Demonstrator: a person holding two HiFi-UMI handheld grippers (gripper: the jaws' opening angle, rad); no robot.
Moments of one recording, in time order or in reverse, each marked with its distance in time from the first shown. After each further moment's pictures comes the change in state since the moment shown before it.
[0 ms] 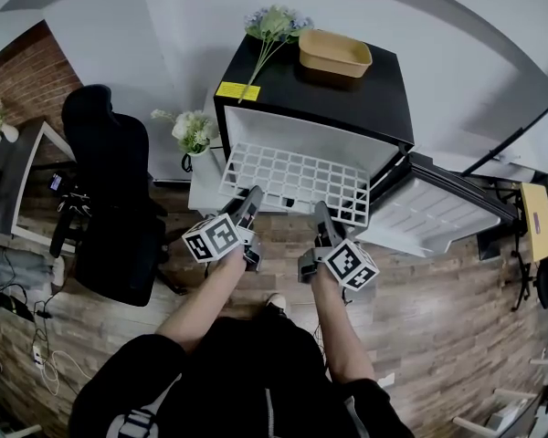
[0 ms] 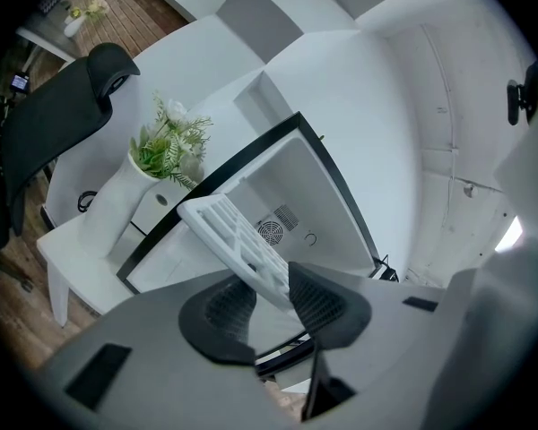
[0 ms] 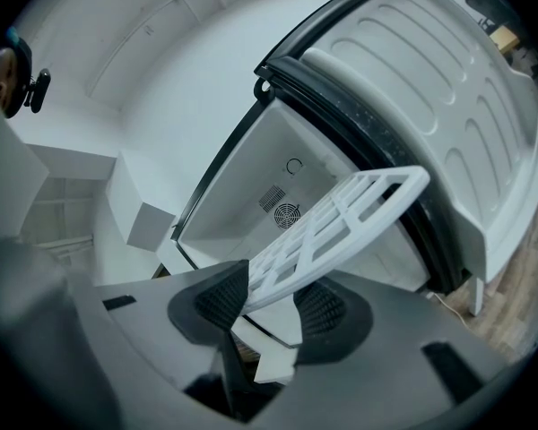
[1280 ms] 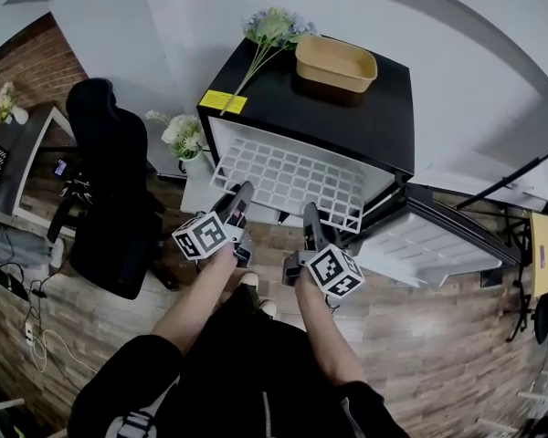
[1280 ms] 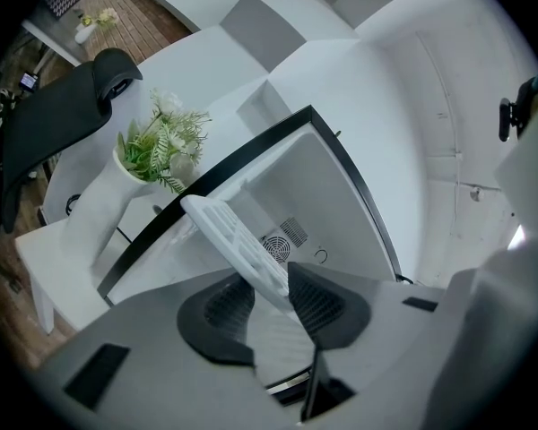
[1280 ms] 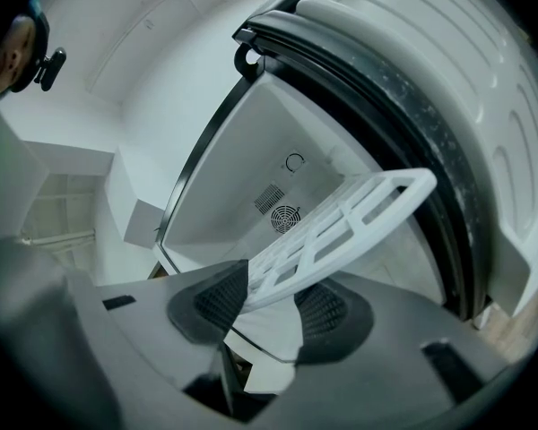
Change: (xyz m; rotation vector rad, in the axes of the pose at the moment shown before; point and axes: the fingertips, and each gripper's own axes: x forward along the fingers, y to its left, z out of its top) left arm 0.045 0.008 0.015 -0.004 -0.110 0.019; right arm 0.046 -0.011 0.025 -0.046 0.009 0.016
